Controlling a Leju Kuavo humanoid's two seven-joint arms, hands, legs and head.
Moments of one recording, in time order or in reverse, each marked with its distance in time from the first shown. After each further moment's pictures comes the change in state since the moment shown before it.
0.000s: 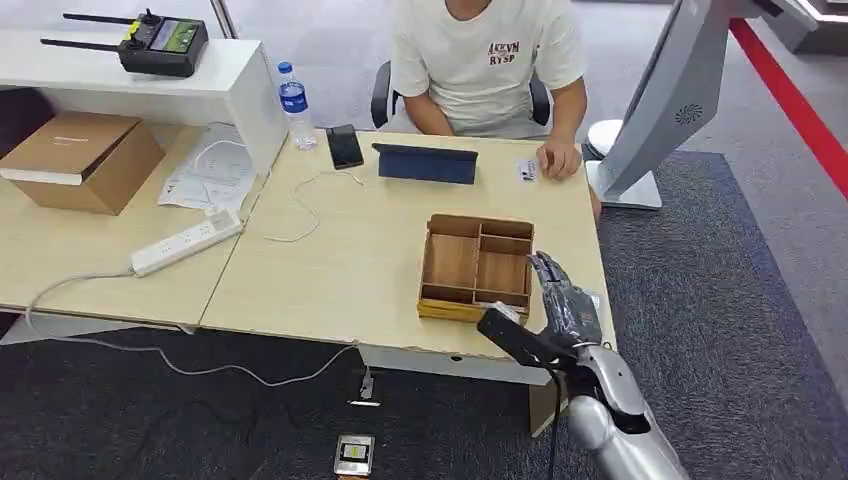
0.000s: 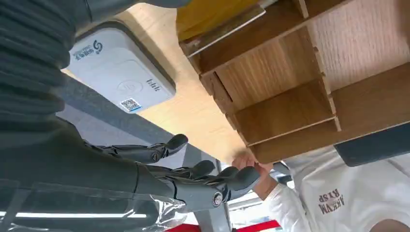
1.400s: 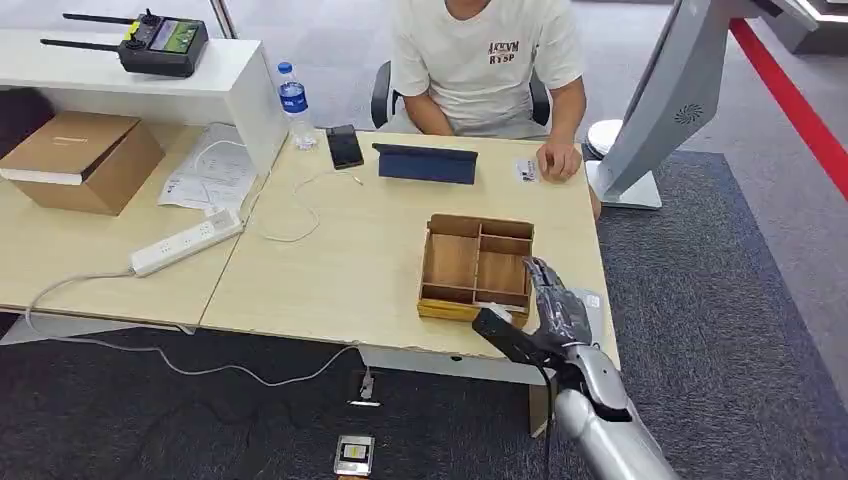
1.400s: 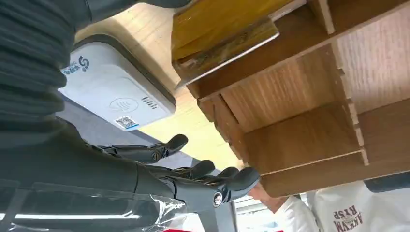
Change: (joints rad) left arm -0.001 -0.002 0.000 0.000 -0.042 0.001 -0.006; right arm -0.065 0.058 0.003 0.239 0.013 -0.094 -0.055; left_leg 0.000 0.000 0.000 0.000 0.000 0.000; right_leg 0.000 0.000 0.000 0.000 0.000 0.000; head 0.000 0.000
